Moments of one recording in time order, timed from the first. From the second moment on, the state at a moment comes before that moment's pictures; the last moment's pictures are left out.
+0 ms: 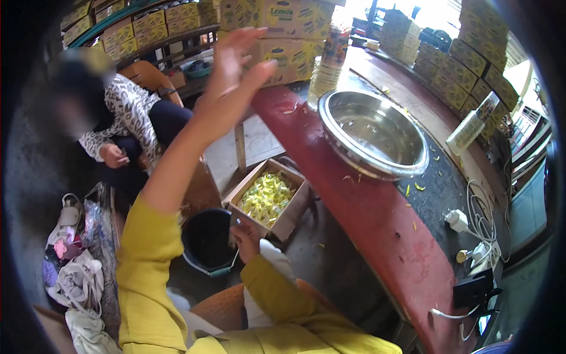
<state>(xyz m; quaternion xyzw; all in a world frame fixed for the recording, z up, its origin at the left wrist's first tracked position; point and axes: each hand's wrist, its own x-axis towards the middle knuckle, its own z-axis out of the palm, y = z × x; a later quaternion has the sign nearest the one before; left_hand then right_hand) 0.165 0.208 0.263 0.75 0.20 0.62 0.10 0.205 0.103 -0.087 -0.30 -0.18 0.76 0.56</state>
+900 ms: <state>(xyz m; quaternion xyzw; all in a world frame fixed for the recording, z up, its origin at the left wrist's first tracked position) -0.013 -0.021 -0.141 -0.06 0.41 0.73 0.54 0.470 0.243 0.299 -0.66 -0.72 0.04 0.23</state>
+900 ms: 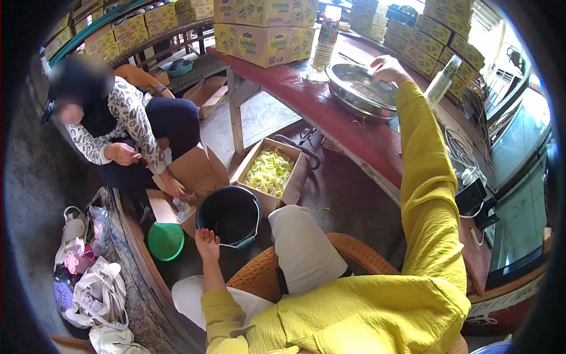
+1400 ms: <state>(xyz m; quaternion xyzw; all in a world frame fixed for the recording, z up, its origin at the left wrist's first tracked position) -0.030 -0.032 -0.159 -0.08 0.46 0.72 0.51 0.480 0.248 0.255 -0.69 -0.70 0.05 0.14</state>
